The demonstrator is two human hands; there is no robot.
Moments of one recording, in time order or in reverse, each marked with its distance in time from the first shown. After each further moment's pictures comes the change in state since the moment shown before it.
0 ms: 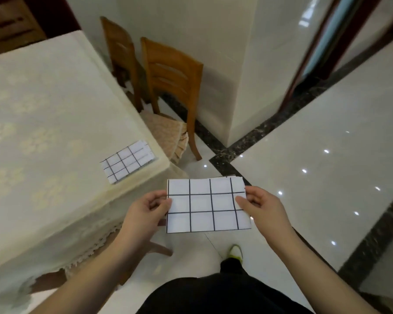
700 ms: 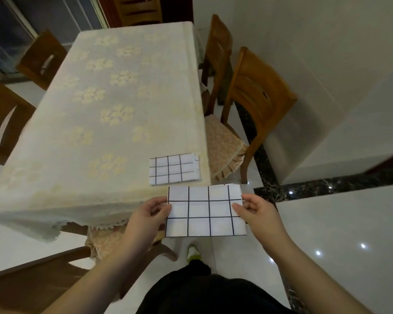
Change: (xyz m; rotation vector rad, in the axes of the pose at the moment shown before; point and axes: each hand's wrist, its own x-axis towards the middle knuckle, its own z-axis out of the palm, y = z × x) left_hand 0.064 0.011 -0.031 -0.214 0.482 -0.101; right_hand 0.167 -0.067 0.084 -0.130 -0.505 -0.006
